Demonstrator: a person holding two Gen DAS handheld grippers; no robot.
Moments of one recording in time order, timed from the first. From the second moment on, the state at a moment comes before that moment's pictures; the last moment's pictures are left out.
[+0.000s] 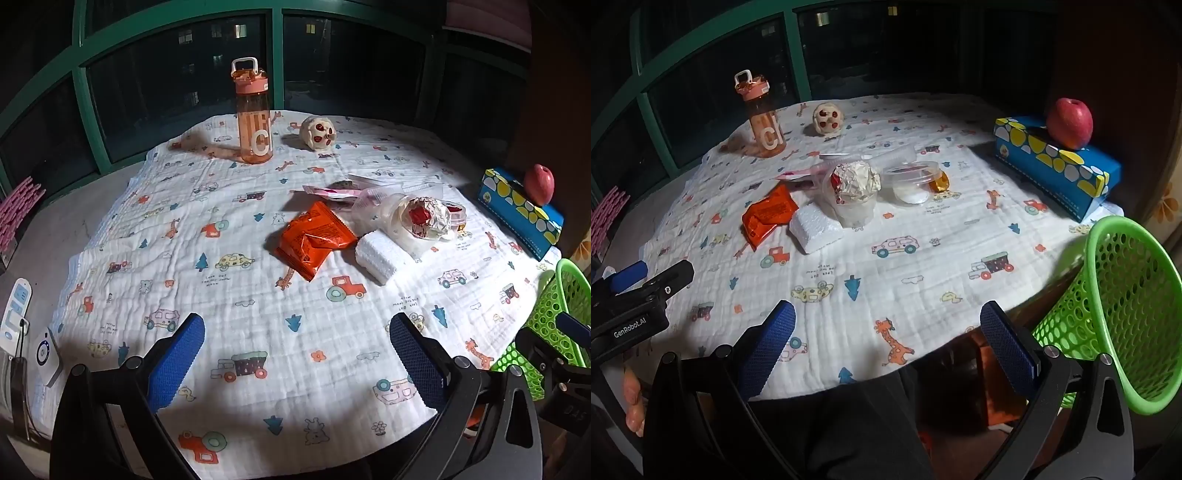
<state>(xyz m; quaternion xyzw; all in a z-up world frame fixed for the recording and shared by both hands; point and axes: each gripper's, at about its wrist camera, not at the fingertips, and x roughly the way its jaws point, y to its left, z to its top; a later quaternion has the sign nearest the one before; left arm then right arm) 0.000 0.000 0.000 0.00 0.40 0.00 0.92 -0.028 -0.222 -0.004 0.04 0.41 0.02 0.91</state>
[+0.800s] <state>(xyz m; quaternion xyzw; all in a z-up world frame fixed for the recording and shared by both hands) -0.007 -0.002 0.007 0.01 0.37 0.00 0.93 -0.032 -0.221 -0.002 0.04 0.40 0.02 0.91</state>
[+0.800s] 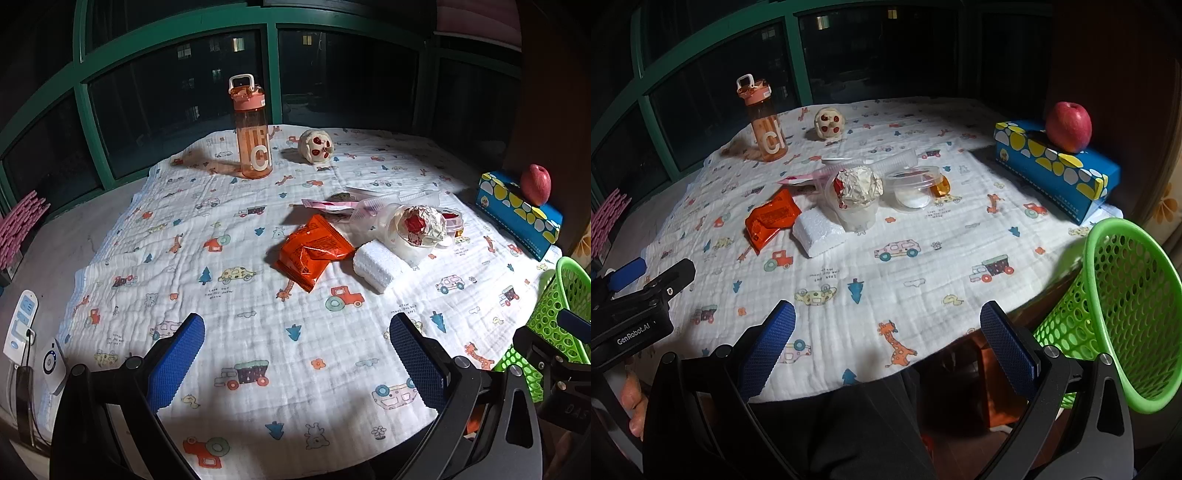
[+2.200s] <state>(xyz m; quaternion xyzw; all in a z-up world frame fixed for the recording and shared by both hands) -0.012 -0.015 0.019 0.03 0.35 0.01 0.94 -0.040 -0.227 0.012 0.04 0.38 0.01 0.92</state>
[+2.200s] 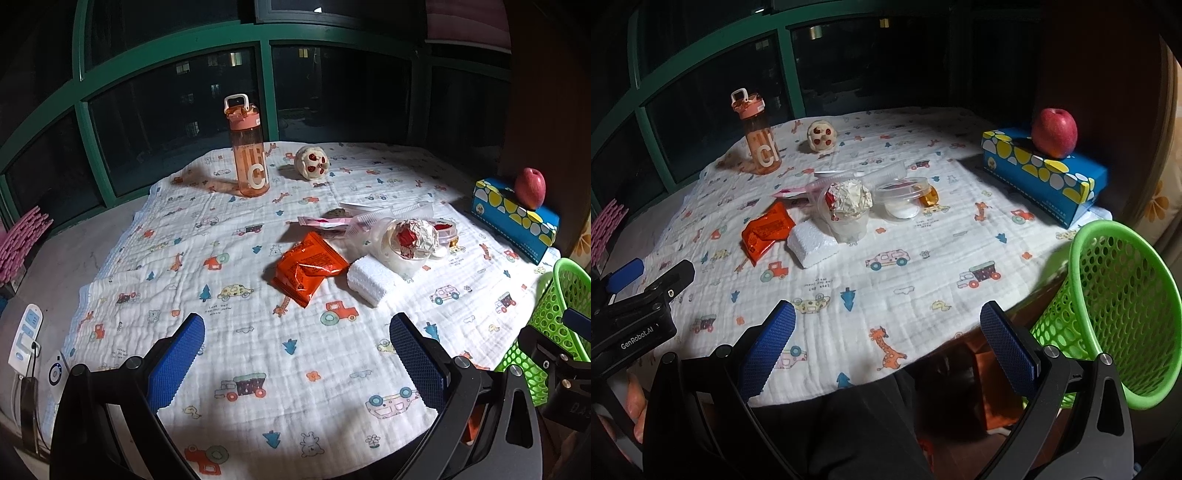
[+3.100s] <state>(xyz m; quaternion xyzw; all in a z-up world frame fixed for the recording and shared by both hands) -0.029 -0.015 0.043 0.03 0.30 0.00 0.95 -0.055 -0.227 0.031 0.04 0.35 0.00 0.94</state>
